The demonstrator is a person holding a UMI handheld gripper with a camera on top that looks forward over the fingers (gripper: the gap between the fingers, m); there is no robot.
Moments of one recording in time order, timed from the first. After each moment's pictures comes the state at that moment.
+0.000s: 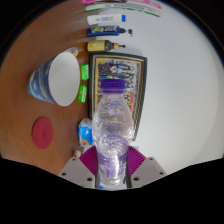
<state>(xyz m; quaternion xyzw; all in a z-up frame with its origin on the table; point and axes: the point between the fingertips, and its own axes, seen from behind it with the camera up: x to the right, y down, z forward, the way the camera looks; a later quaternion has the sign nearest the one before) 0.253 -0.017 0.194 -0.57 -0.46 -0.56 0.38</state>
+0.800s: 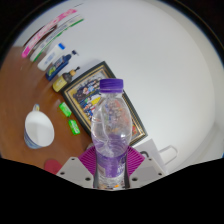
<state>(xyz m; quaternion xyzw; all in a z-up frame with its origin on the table) 0.233 -0.010 0.227 -0.68 -0.33 -0.36 0.54</state>
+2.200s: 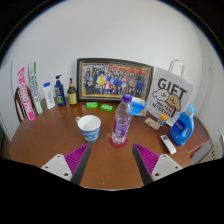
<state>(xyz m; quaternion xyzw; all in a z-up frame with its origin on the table) 0.182 -0.201 0.155 -0.89 -0.03 -0.04 0.46</state>
